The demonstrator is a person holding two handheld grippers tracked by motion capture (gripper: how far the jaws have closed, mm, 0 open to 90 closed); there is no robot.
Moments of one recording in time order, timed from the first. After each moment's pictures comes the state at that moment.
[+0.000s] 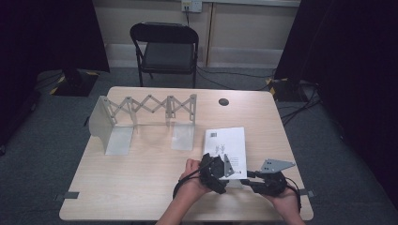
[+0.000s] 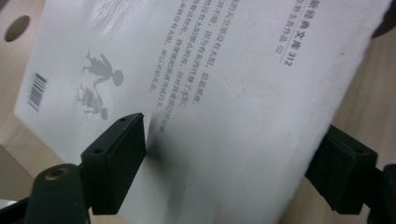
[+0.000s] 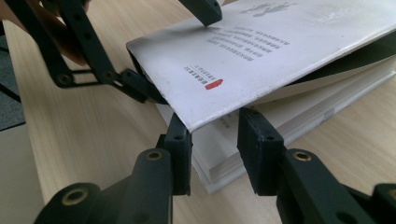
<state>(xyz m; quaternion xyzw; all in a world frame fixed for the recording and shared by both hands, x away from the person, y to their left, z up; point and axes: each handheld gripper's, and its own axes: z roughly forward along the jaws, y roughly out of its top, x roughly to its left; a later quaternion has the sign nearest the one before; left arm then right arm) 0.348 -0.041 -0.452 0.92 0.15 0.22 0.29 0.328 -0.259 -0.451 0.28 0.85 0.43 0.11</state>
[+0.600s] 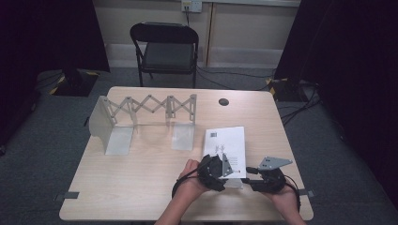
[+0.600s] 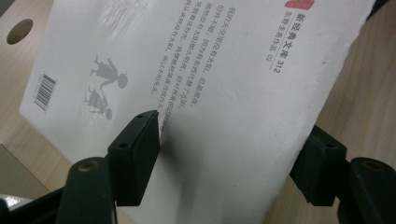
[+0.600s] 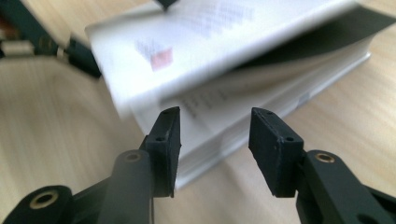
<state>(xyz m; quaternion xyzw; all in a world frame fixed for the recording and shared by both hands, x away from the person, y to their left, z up) 0.345 -0.035 -0.446 0.92 0.15 0.21 0.30 0.339 -0.260 -0.458 0.31 0.86 0.40 0.13</state>
